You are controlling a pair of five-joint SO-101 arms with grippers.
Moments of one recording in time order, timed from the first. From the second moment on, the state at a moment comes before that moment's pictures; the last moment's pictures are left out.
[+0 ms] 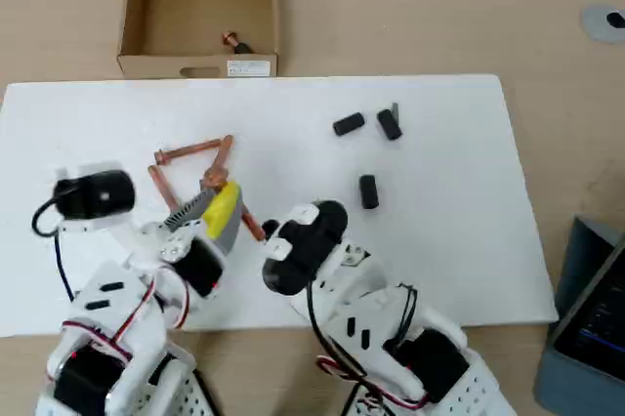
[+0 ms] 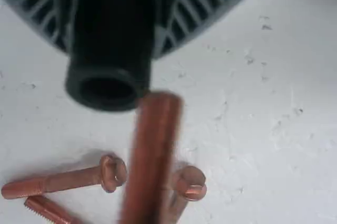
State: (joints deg) left arm 23.4 -104.3 69.3 53.6 29.2; right arm -47.7 -103.4 82.2 57.6 -3.4
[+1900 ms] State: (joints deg) left arm 27.6 -104.4 76.6 46.4 28.8; right arm -47.6 -103.4 82.4 57.7 -3.3
